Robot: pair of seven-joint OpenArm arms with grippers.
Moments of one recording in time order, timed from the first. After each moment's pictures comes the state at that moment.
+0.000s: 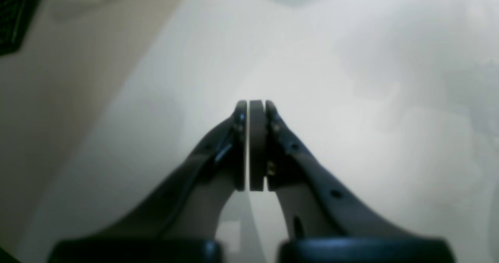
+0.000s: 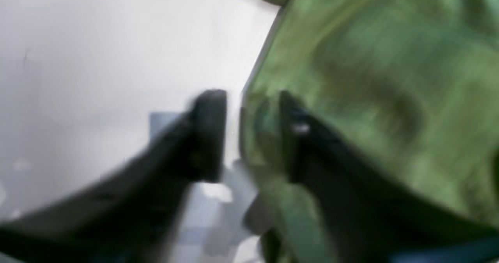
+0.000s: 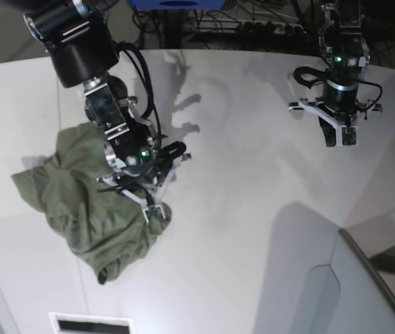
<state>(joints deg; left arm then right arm) 24.2 -9.8 -13.3 94.8 -0.2 -1.6 14.3 10.4 -2.8 -22.6 64.7 -3.2 -8.2 -39.0</state>
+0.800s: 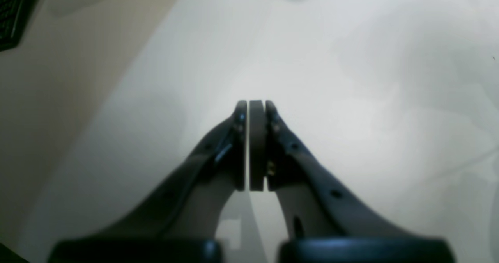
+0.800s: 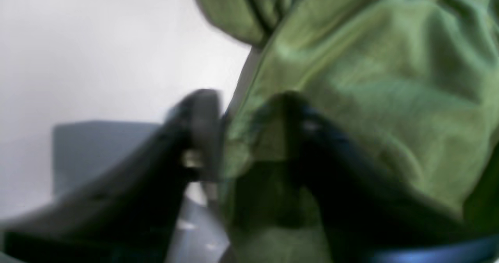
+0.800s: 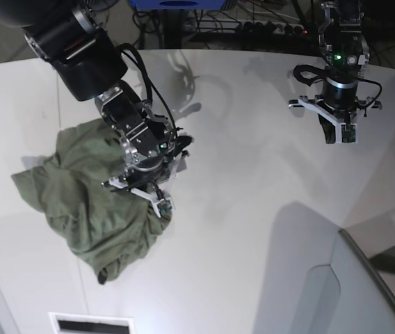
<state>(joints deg) 24.5 -9.8 -13.3 94.7 -0.2 -1.6 14.7 14.9 -3.6 -30.0 49.0 -8.1 -17.8 -28.0</state>
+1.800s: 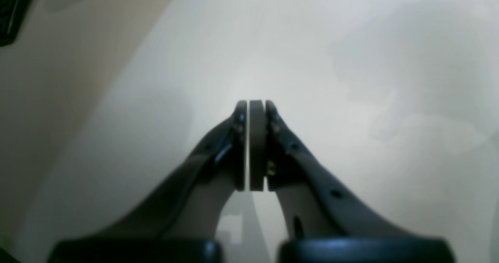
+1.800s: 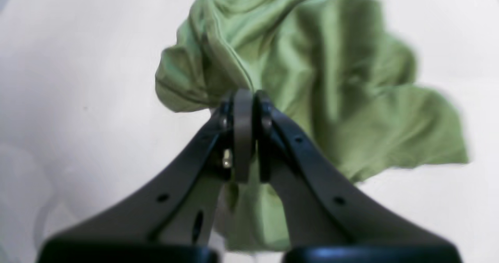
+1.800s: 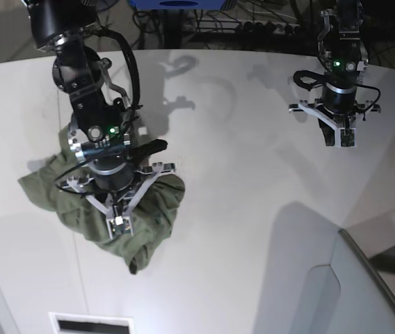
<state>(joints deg) 22.0 -10.0 -13.3 91.5 0.2 -1.6 14.5 -0.5 1.8 -19.0 102.1 -8.0 -9.2 -52.7</state>
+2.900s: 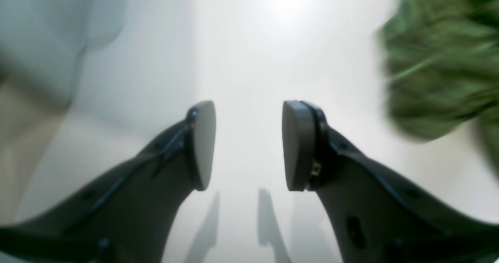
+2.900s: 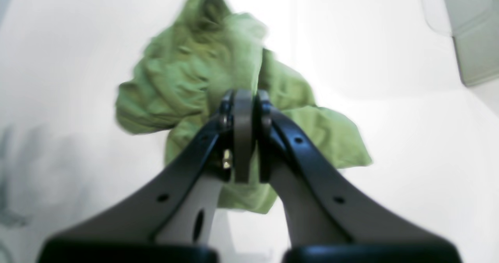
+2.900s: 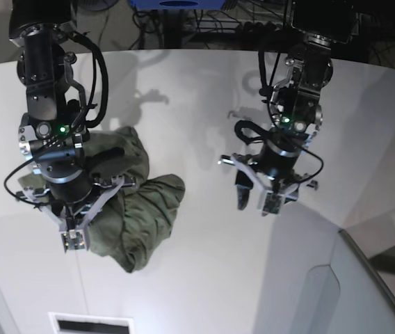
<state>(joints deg) 2.6 -10.1 11.9 86.1 -0.5 -1.6 15.0 -2.1 3.4 -10.4 112.7 -8.2 -3.6 -56.2</state>
